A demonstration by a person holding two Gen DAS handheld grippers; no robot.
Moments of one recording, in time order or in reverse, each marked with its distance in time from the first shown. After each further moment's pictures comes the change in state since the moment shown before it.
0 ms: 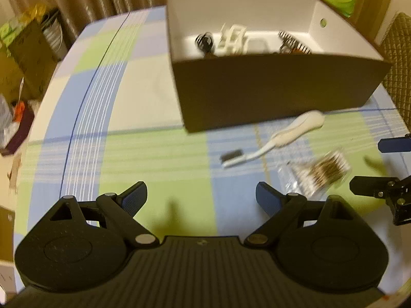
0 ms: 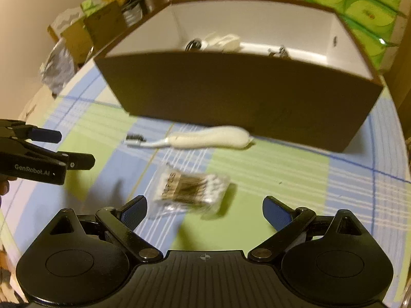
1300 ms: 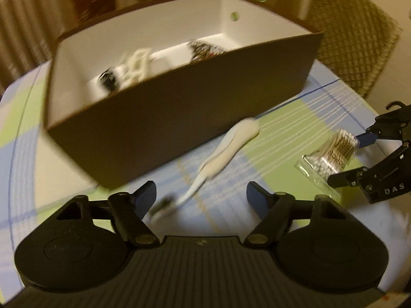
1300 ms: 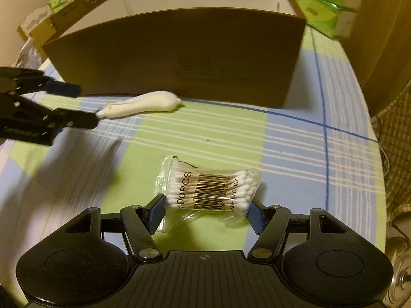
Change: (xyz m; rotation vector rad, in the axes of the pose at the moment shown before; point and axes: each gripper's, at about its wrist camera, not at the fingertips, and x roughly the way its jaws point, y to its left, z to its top) left arm 0.031 -0.061 0.026 0.345 -0.131 -0.247; right arm -0.018 -0.061 -0.039 0.084 0.023 -0.128
